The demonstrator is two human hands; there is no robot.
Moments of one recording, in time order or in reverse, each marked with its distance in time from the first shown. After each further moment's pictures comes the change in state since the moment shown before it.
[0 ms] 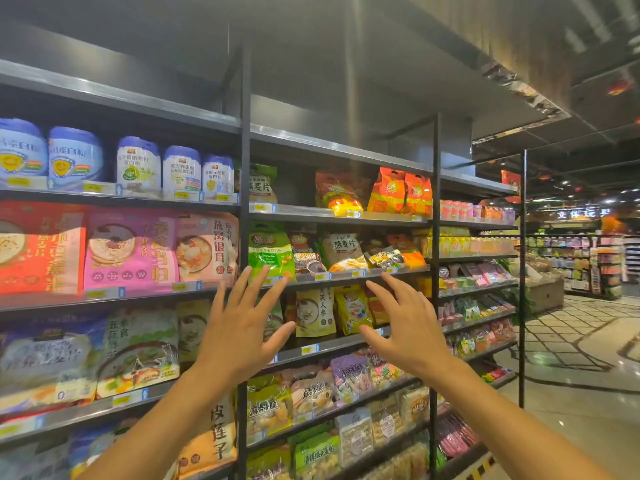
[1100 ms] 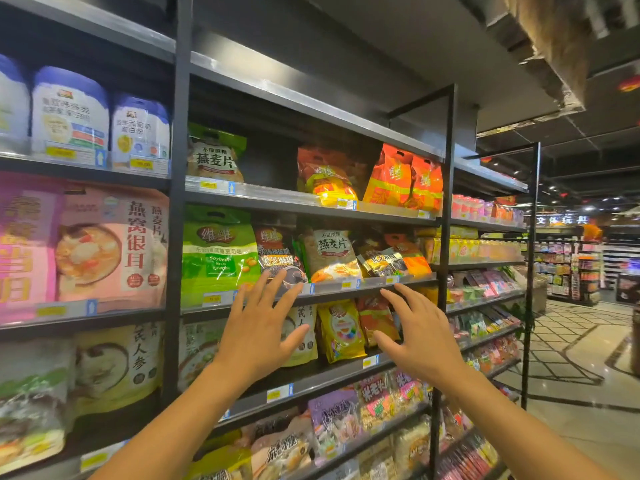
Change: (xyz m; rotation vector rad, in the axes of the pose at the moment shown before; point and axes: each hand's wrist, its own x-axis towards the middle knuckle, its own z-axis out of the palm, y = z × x) left_hand 0.218 -0.022 0.312 -0.035 -0.083 0.023; right_hand 0.191 0.199 0.222 -0.097 -0.068 0.085
